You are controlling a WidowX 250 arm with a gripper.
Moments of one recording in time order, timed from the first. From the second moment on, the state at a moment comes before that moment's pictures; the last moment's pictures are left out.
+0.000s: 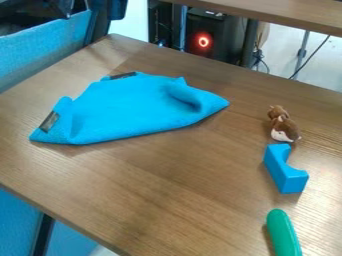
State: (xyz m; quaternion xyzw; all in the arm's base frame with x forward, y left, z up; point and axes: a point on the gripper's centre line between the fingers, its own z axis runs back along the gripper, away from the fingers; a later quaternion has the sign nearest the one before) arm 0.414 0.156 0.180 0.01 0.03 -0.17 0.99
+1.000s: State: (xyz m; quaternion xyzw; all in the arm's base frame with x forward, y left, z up) arm 0.414 0.116 0.106 0.04 -0.02 -0.28 0.96
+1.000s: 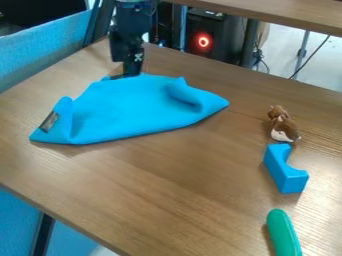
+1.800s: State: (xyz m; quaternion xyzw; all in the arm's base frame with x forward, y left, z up) arm 0.435 0.138 0.116 0.04 -0.06 -0.29 0.95
